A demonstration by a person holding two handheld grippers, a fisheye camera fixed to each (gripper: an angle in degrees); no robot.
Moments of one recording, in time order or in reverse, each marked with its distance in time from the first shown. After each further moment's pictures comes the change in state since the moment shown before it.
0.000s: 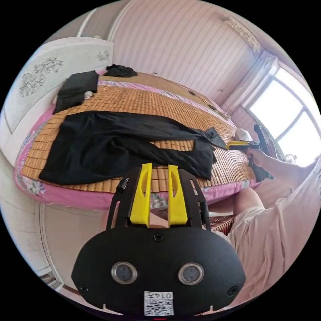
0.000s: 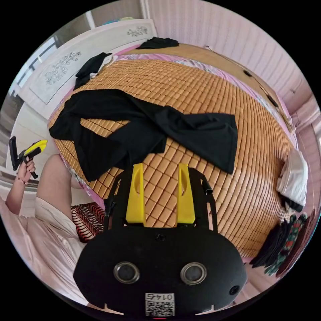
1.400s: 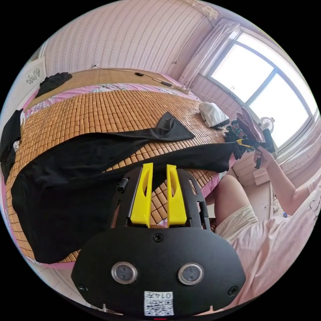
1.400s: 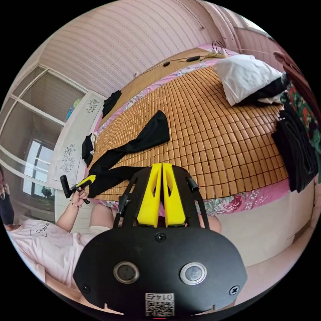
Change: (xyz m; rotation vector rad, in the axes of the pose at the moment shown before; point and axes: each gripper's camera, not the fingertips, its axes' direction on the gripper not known) left arm 0.134 -0.170 0.132 -0.160 0.157 0.223; right arm 0.262 0.119 -0.422 0.309 -0.377 0.595
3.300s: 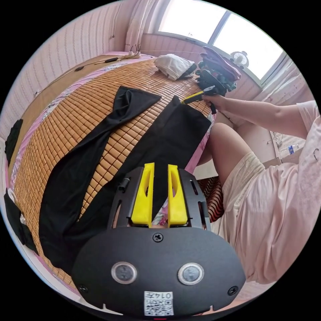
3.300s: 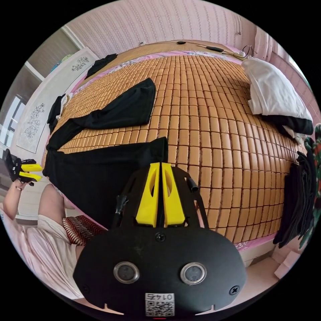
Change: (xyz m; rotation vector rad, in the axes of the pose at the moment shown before) left arm 0.150 -0.074 0.066 -0.279 0.002 0.486; right arm -0.127 0.055 0.061 -0.153 0.296 -0.273
